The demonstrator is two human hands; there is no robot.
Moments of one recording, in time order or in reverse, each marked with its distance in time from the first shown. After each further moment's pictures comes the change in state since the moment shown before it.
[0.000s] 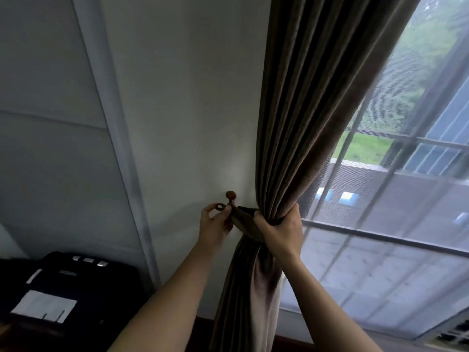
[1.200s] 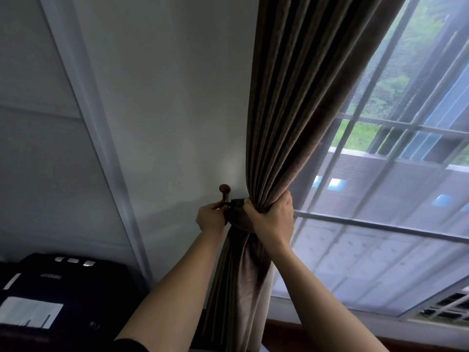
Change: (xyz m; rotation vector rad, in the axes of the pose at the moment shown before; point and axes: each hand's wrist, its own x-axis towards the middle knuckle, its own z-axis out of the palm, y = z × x) left_hand 0.049 -0.020 0.003 0.728 0.271 0.029; right_hand 0.009 -0.010 0.026 -0.144 0.048 0.022
